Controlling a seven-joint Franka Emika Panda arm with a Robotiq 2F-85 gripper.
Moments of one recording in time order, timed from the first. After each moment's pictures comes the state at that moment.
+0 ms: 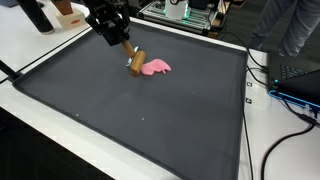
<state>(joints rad) -0.16 0.34 0.07 -1.86 0.35 2.06 -0.59</state>
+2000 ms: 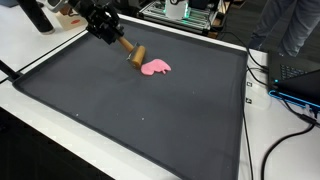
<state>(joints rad) -0.31 0.45 0.01 -1.83 0.56 1.84 -0.93</state>
